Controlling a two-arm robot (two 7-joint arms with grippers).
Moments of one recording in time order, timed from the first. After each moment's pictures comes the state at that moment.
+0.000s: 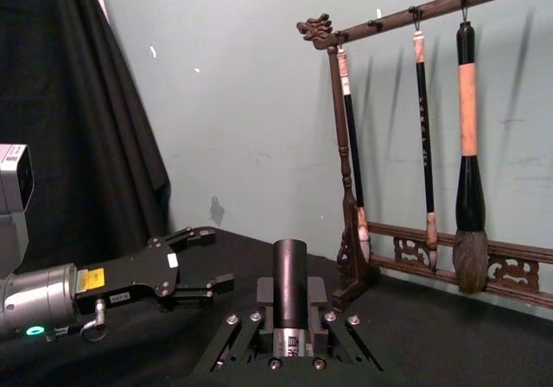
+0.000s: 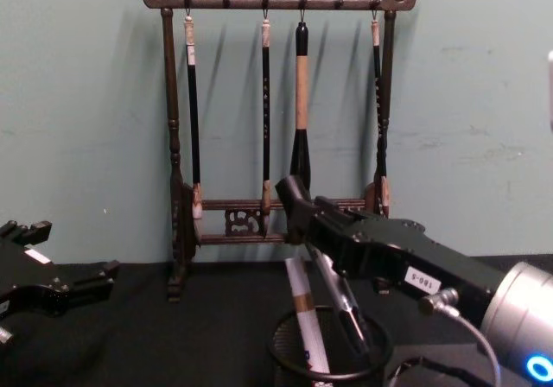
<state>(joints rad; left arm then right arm) -0.20 0.60 0.45 -1.41 -0.25 -0.12 0.03 0.19 0.21 -0.39 -1.41 0.47 -0.13 0.51</state>
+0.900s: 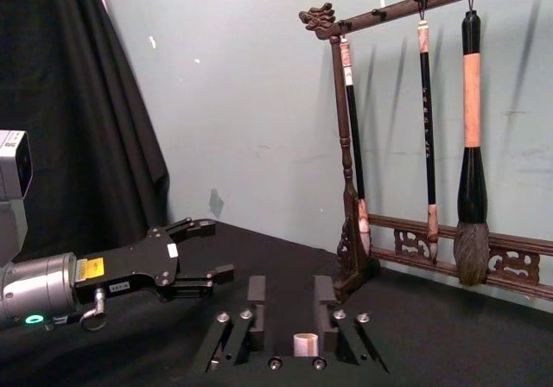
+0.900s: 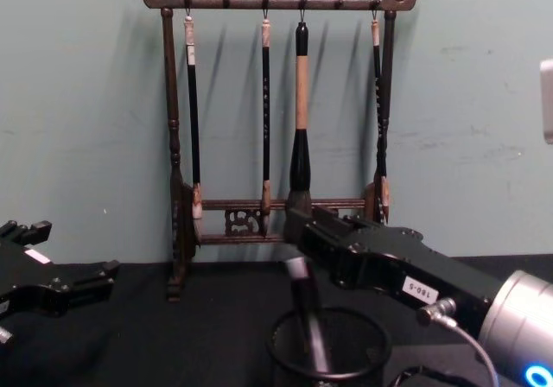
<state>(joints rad) -0.20 0.60 0.45 -1.41 -0.25 -0.12 0.03 0.19 0.23 -0.42 -1.41 0.47 -0.14 0.48</state>
